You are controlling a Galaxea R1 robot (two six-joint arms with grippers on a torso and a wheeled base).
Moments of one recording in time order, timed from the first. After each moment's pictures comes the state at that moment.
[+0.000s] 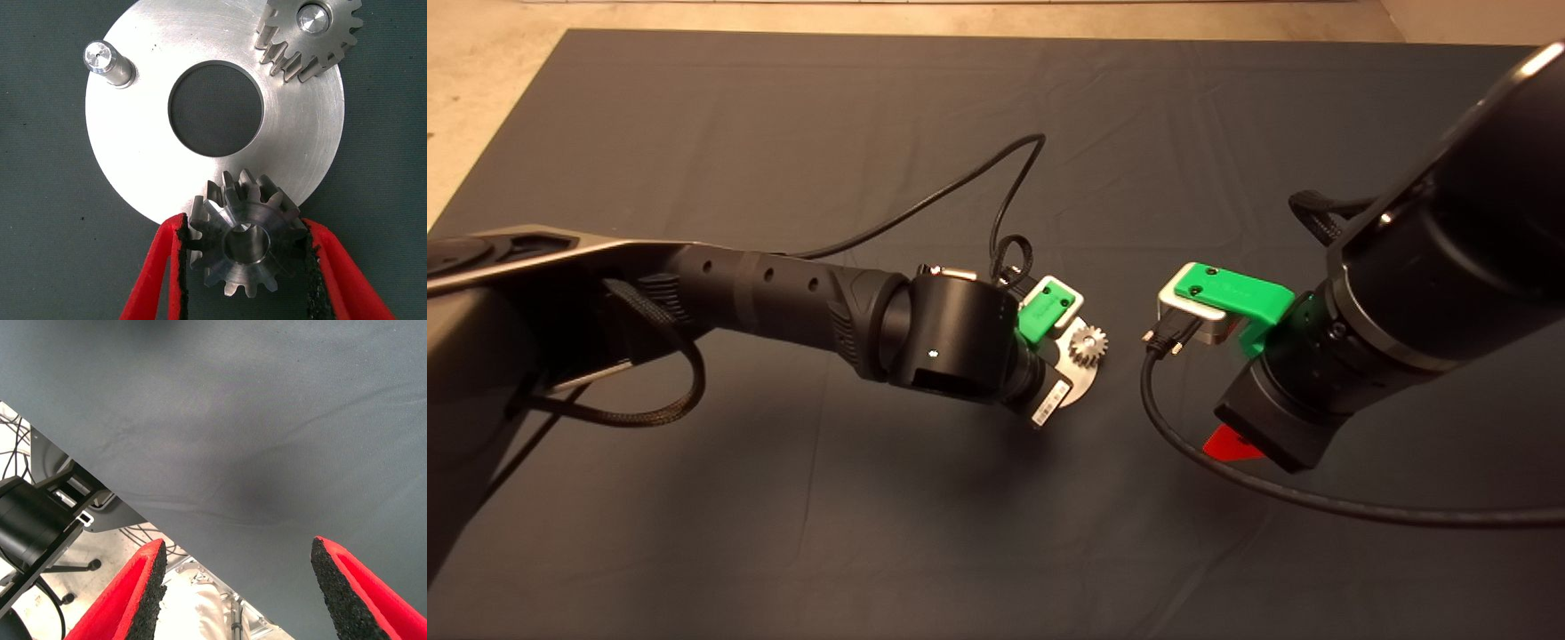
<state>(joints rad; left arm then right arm) -0.24 2.80 -0.90 0.83 1.52 -1.17 0.70 2.58 -0.60 0.08 -1.52 1.24</state>
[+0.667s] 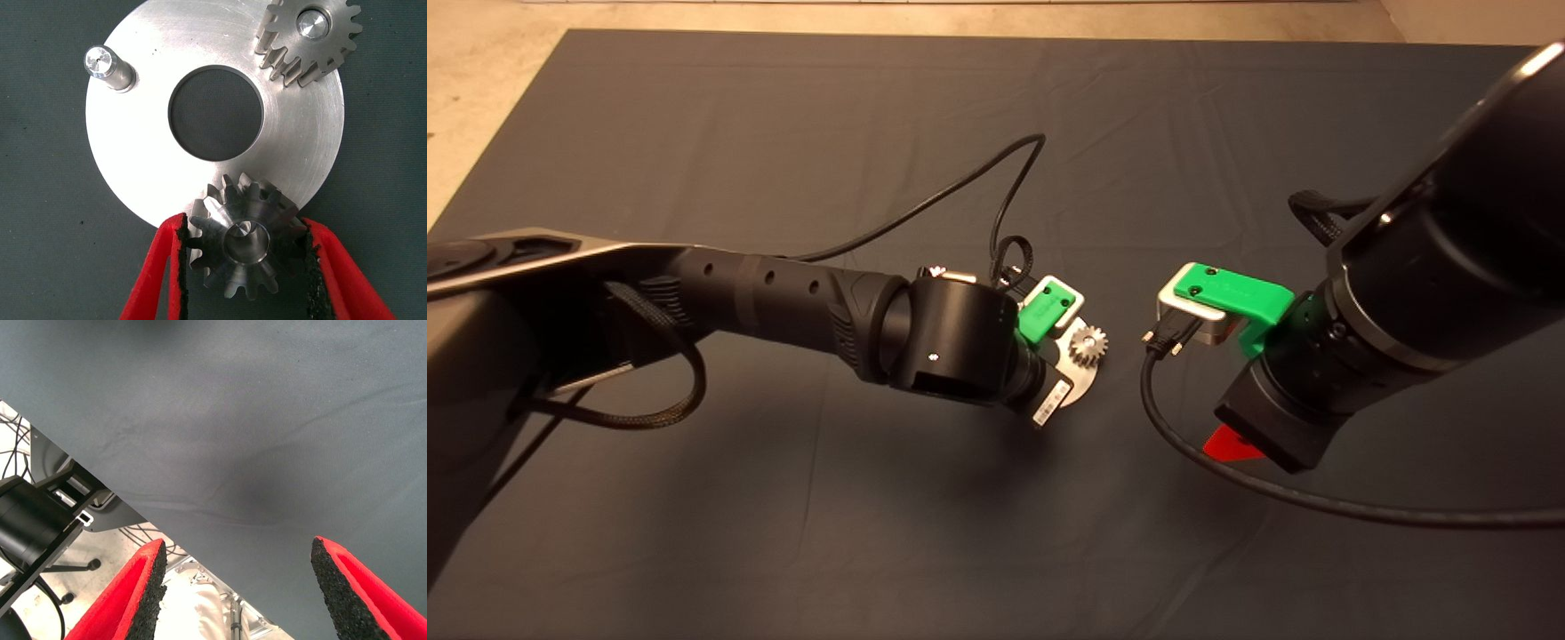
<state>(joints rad) -0.23 2.80 -0.90 0.84 1.52 -1.17 0.70 2.58 -0.60 0.08 -1.52 1.24</state>
